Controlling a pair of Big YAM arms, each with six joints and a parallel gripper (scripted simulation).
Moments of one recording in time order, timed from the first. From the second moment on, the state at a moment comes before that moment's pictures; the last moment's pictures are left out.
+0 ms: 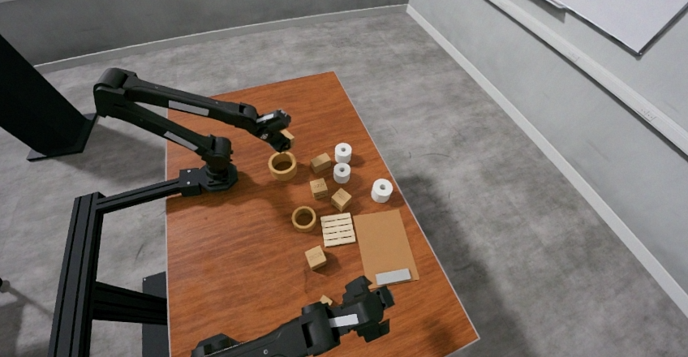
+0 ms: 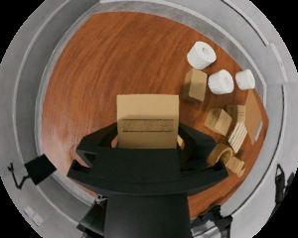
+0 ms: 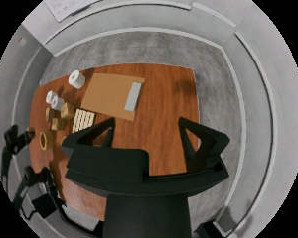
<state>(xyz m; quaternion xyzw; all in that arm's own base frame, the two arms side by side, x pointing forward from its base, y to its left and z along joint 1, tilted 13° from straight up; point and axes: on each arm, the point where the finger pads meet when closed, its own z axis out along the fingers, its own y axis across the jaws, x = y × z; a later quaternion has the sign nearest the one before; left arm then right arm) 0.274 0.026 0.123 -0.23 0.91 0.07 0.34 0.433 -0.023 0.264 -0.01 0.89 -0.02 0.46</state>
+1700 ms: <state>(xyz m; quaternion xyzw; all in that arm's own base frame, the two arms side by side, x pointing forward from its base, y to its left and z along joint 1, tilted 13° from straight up) 0.268 0.153 0.041 -0.25 0.90 0.06 0.34 0.433 -0.023 0.264 -0.01 0.89 -0.02 0.46</state>
